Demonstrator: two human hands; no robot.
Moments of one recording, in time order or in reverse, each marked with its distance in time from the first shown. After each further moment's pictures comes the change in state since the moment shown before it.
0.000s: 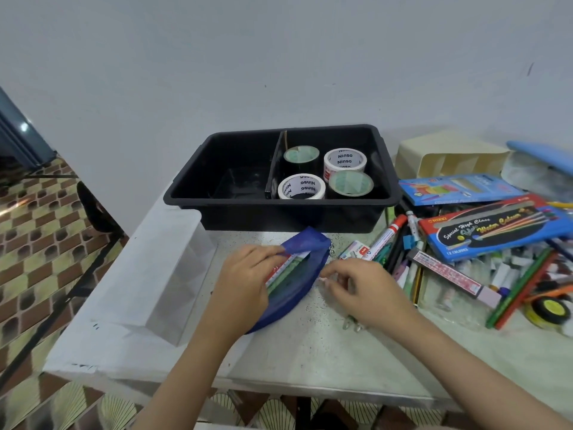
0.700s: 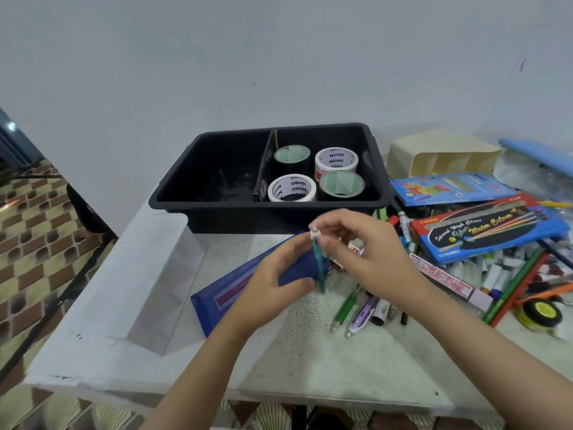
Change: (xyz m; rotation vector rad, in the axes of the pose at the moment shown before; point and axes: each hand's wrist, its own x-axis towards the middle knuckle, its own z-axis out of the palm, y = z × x) left_hand 0.031 0.045 0.004 -1.096 -0.275 -0.340; right_hand 0.024 -0.011 -0.044 0.392 0.198 -0.319
